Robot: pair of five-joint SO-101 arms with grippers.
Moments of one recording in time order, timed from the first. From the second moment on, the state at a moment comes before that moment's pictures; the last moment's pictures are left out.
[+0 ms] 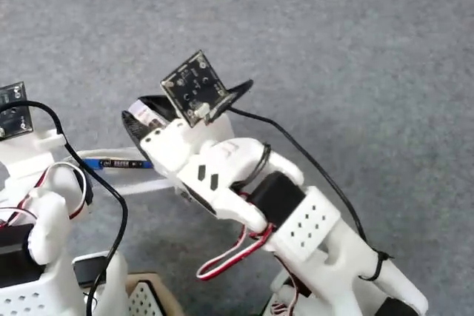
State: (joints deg) left arm -17.5 -64.0 19.7 100.7 5.3; right arm -47.5 -42.6 33.8 37.1 -2.8
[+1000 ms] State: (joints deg) left arm -17.5 -64.0 19.7 100.7 5.3; right arm -57.8 -46.6 33.3 44.4 4.1
